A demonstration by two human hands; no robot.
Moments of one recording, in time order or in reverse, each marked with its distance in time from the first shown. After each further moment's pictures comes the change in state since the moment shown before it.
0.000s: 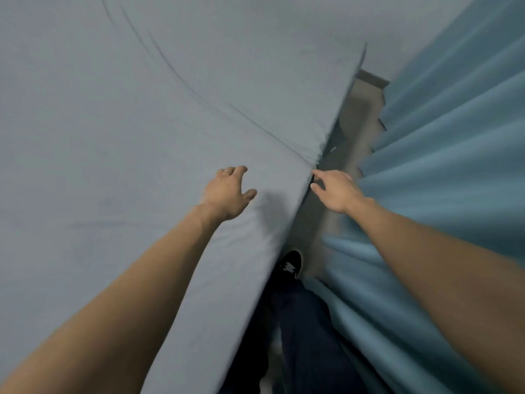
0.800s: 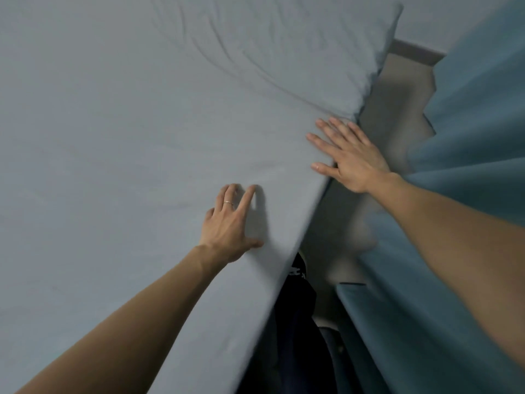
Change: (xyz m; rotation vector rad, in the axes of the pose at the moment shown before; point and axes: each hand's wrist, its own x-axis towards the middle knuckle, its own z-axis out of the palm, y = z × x) left_hand 0.265 0.063 0.109 0.256 -0.082 -0.069; right_hand 0.302 0.212 0.023 -0.213 0.118 -0.277
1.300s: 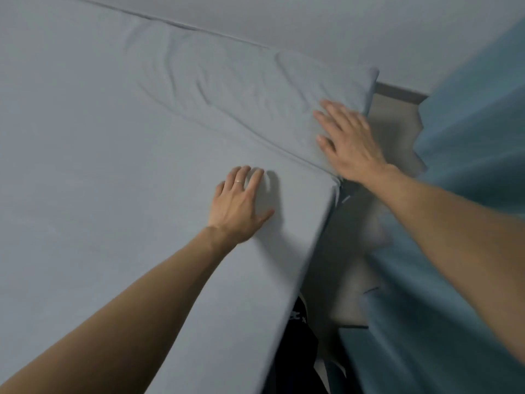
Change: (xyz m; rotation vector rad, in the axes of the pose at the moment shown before) left_hand 0.122 0.037 -0.081 0.055 0.262 0.135; right_hand 0.089 0.064 -0.061 0.166 0.375 0.107
